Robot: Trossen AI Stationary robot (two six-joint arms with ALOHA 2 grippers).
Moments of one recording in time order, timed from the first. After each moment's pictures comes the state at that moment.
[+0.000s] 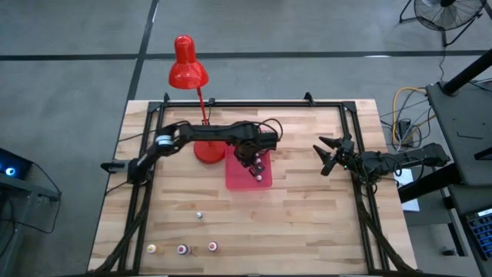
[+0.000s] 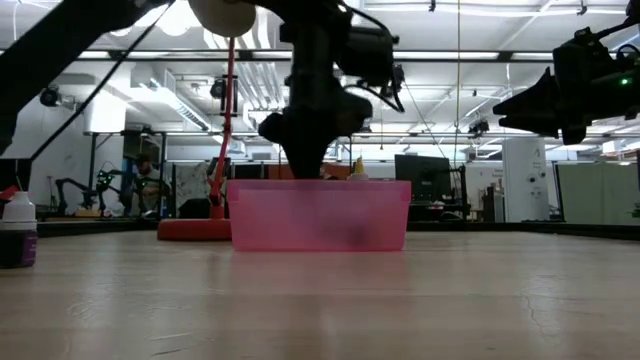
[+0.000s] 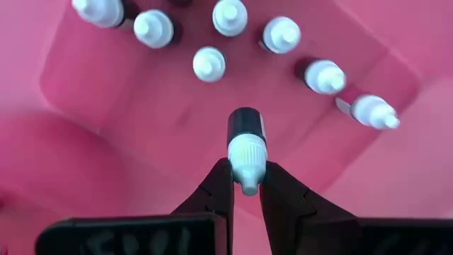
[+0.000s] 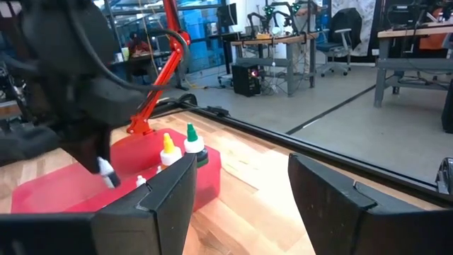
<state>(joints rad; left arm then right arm) 0.13 2.19 2.01 -1.33 0.01 -0.52 0.21 0.11 0.01 0.06 0.84 0.21</state>
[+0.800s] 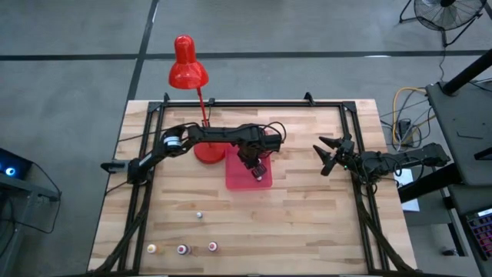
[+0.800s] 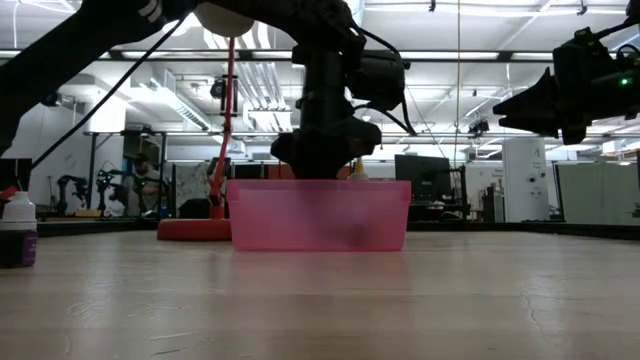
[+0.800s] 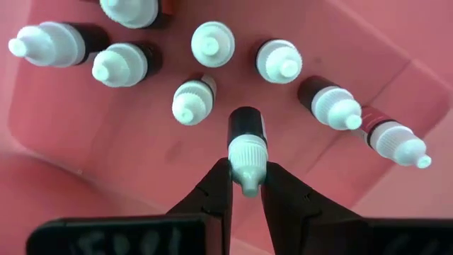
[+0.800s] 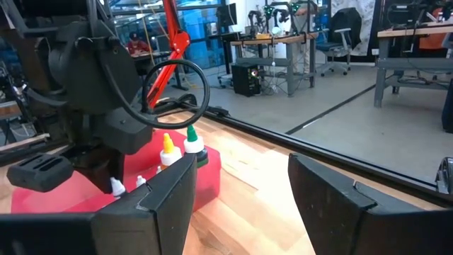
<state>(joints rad) 0.14 2.29 2.06 -1.30 0.02 -0.44 0.21 0.11 0.01 0.06 0.84 0.21</state>
